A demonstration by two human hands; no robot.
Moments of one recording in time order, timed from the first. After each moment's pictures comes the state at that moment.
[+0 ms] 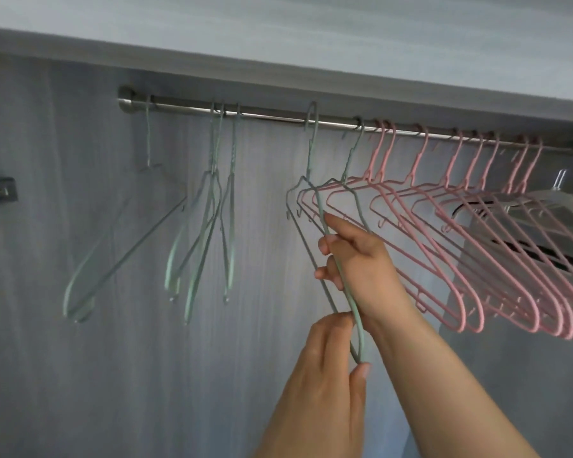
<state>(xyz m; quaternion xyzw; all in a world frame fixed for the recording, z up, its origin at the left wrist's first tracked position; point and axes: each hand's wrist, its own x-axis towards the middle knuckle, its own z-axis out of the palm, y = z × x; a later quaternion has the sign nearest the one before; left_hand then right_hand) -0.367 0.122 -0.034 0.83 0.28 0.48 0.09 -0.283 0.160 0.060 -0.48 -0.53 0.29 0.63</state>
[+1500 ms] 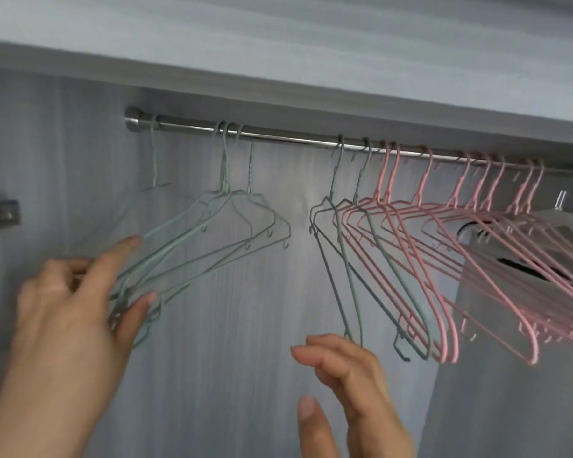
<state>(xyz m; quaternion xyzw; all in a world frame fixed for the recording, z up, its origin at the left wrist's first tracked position) -0.541 0.211 0.019 0.66 0.50 0.55 -0.10 -0.350 0.111 -0.020 -0.43 -0.60 -0.01 0.67</state>
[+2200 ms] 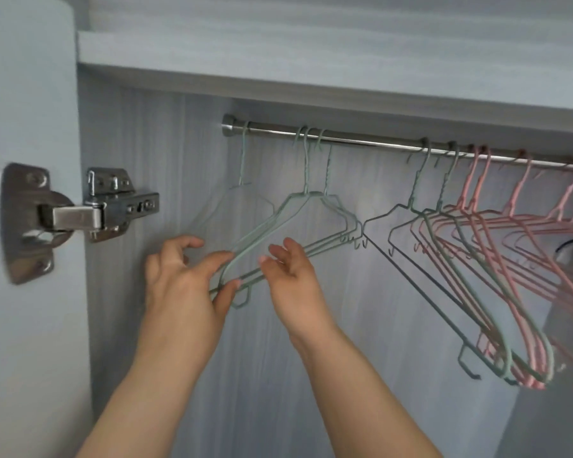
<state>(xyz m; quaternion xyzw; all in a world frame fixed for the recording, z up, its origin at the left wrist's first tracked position) -0.547 0.212 0.015 0.63 0.53 0.55 -0.11 -0.427 0.232 0.034 -0.41 -0.60 0.36 0.59</state>
